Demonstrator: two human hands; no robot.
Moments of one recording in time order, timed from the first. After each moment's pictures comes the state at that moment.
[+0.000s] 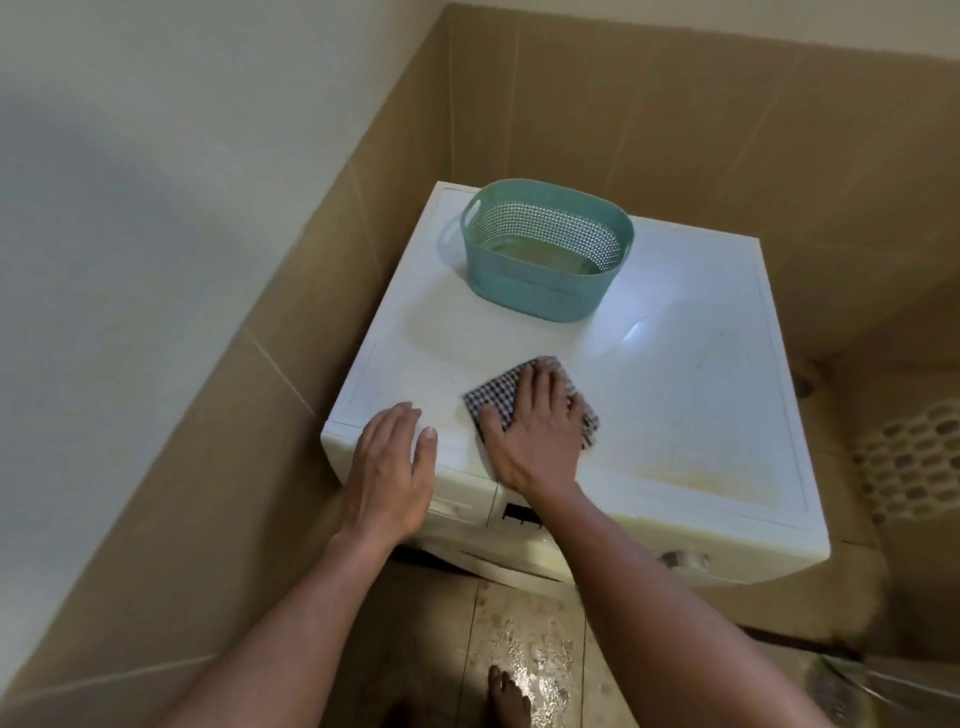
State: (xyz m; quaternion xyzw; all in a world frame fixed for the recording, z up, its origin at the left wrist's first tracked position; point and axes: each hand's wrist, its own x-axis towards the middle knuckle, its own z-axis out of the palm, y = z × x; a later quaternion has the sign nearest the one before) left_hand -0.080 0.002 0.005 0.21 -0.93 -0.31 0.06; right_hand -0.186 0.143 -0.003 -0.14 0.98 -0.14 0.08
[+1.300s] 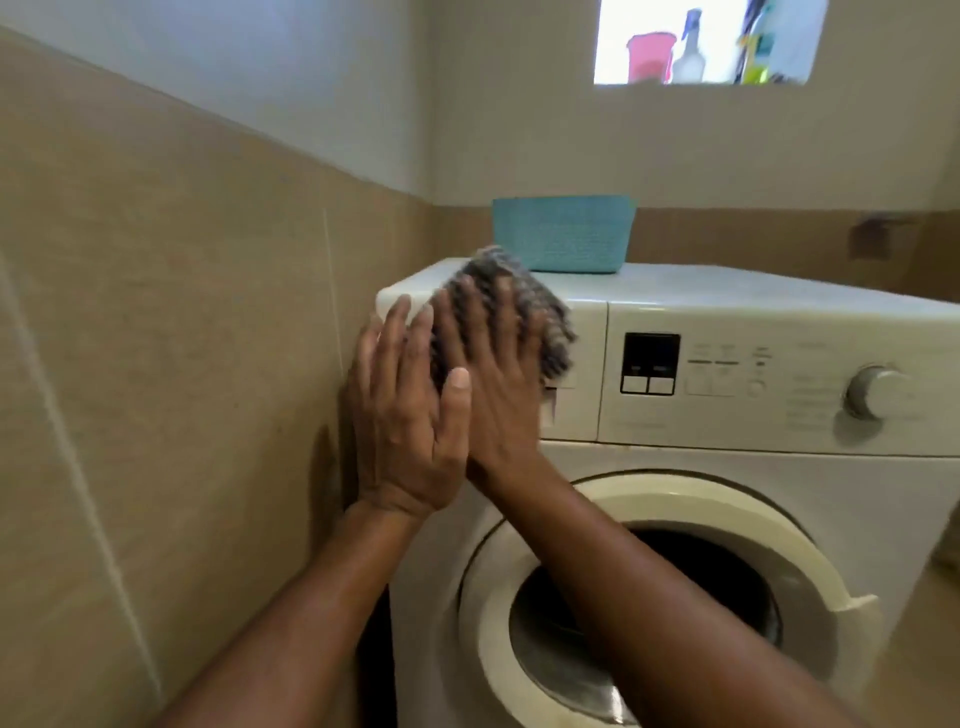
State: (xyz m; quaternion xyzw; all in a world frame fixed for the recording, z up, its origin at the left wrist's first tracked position) left_hand -0.029 -0.060 -0.187 -0.07 -0.77 -0.20 0.60; right_hand -0.088 0.021 -0.178 -0.26 0.82 -0.12 -0.49
